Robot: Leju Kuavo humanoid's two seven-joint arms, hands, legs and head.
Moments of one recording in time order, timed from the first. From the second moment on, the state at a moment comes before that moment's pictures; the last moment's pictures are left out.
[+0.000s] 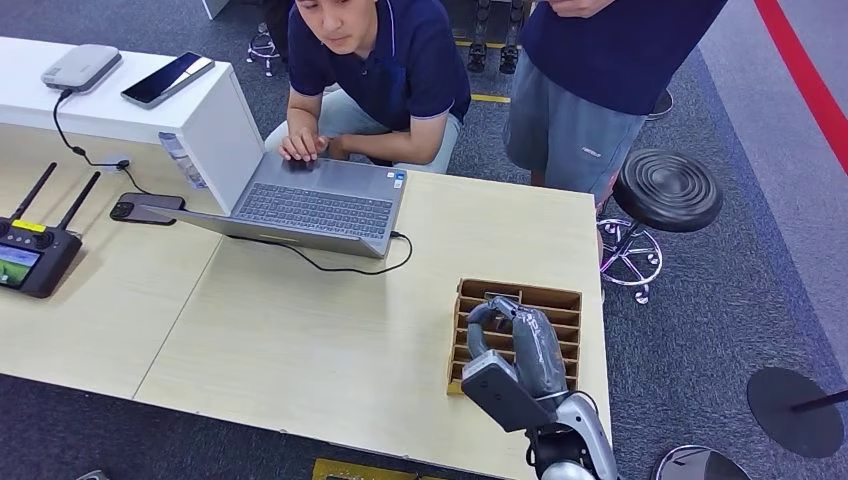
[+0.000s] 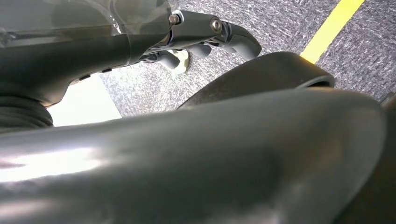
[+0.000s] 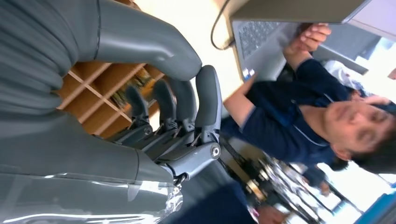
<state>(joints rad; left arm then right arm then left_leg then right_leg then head) -0.12 -0.04 -1.23 -0.23 0.14 0.24 0.28 -0.34 -0.10 1.03 -1.34 1.01 -0.58 0.26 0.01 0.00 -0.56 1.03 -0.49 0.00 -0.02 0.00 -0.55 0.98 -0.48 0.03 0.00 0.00</state>
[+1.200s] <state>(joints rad) -0.14 -0.04 -1.31 -0.23 0.08 0.22 0.28 -0.55 -0.09 0.99 -1.06 1.21 -0.49 0.46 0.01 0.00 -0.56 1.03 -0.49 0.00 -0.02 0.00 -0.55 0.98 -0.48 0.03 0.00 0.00</state>
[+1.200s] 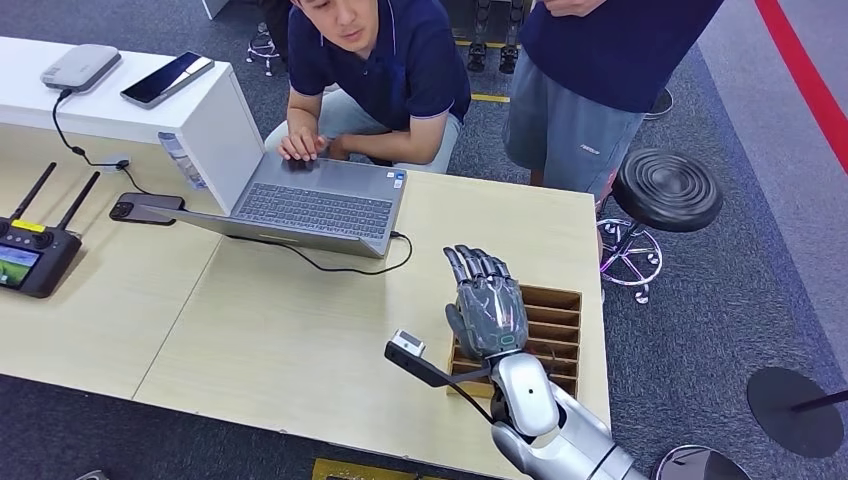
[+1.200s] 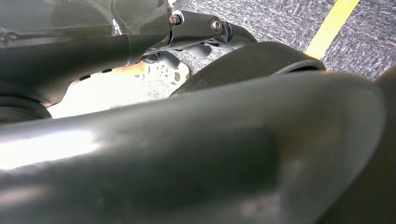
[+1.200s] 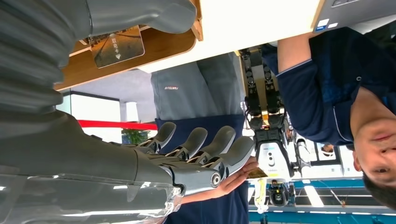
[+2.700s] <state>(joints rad) -0.13 -0.04 -1.29 -0.23 0.13 0.23 0.26 -0.49 -0.21 0.84 -1.31 0.64 -0.57 0.31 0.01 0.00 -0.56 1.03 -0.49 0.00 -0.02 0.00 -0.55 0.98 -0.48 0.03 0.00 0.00</state>
